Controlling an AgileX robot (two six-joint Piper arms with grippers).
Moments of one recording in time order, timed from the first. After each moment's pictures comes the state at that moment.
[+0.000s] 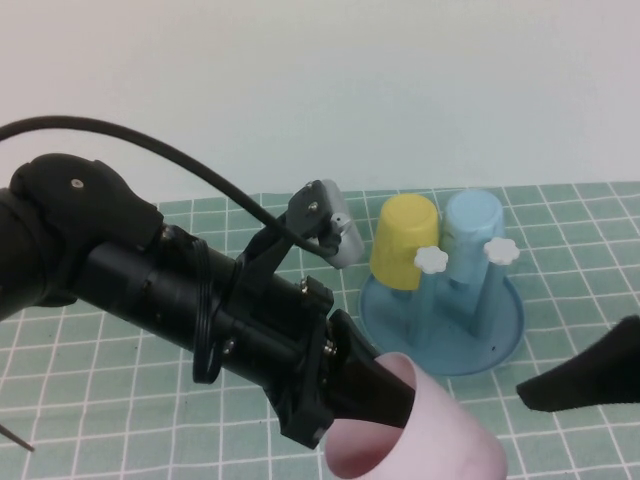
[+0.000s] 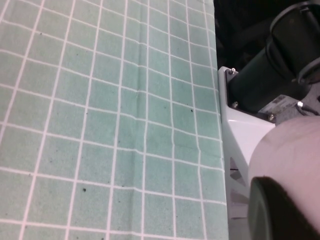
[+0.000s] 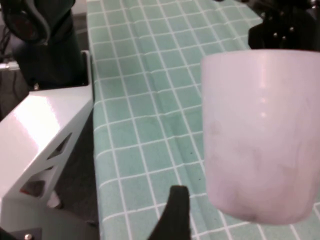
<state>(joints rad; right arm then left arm) 0.42 0.93 -0.79 0.93 1.04 -1.29 -0.50 1.51 -1.08 -1.16 1.20 1.18</state>
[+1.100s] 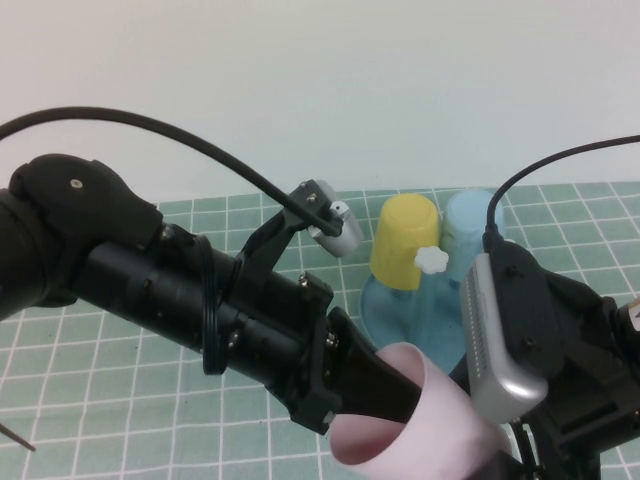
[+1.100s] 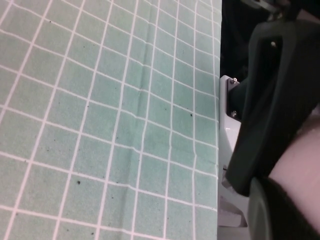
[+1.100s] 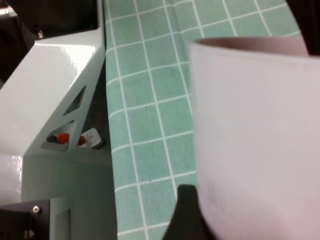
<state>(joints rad) 0.62 1.29 -0.97 0.75 1.00 -1.10 -0.50 1.51 -1.08 -1.16 1.18 1.07</state>
